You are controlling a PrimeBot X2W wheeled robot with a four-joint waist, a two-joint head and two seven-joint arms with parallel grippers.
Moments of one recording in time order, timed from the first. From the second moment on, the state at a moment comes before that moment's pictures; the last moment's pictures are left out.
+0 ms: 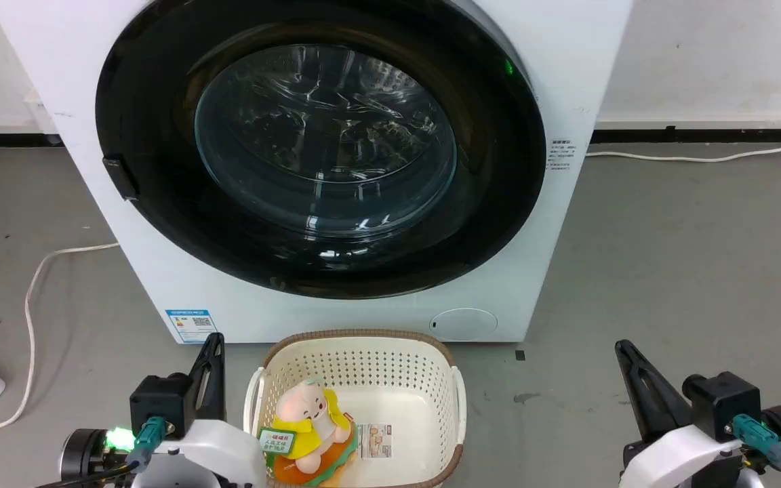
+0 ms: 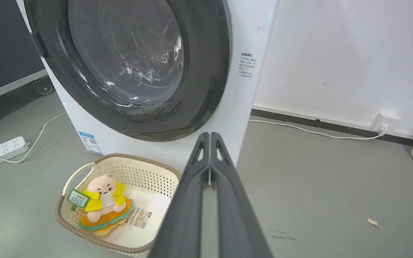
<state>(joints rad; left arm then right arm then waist) -0.01 0.05 0.00 0.00 0.00 0.00 0.00 0.01 -0.05 0.00 0.00 0.01 0.13 0.00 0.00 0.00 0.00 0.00</state>
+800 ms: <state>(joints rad) -0.01 0.05 0.00 0.00 0.00 0.00 0.00 0.01 -0.05 0.00 0.00 0.01 0.13 0.00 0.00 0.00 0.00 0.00</state>
